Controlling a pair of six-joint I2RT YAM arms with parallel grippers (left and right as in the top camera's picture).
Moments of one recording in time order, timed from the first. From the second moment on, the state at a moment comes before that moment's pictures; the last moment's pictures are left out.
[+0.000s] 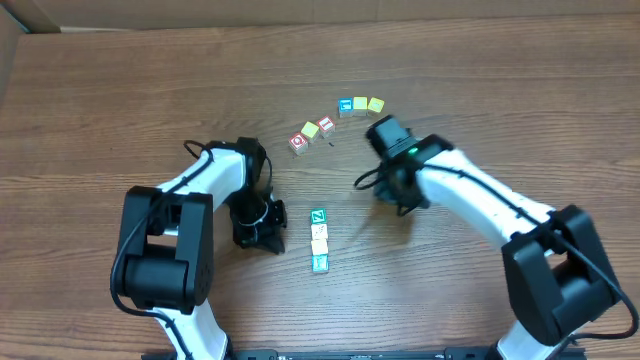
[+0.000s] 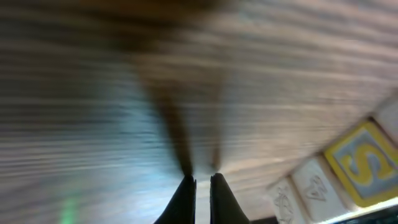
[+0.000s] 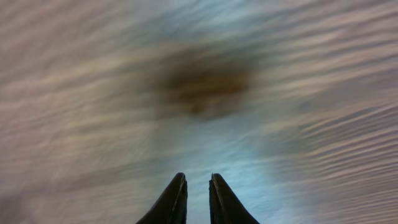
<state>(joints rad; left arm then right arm) -0.16 1.93 1.08 -1.07 0.36 -0.31 0.51 1.83 1.23 -0.82 0.08 0.78</state>
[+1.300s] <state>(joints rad) -0.48 1.61 1.01 -0.92 0.04 -0.63 0.27 1.84 1.10 -0.68 0.13 0.72</state>
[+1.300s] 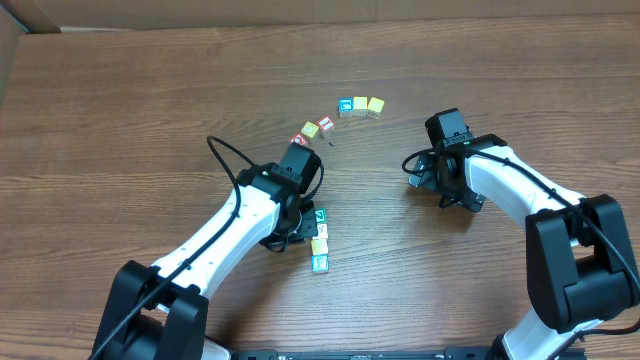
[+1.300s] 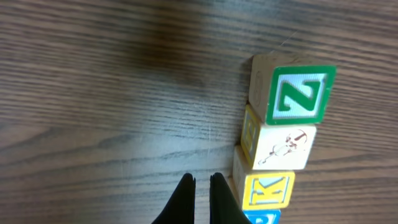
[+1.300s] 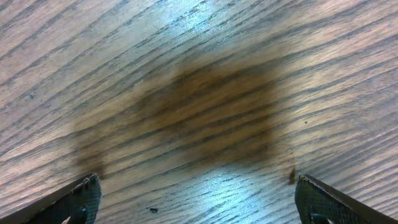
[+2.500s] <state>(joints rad) -0.49 1.61 0.88 -0.73 0.17 -0.63 0.27 1.84 1.10 -0.67 0.13 0.72</state>
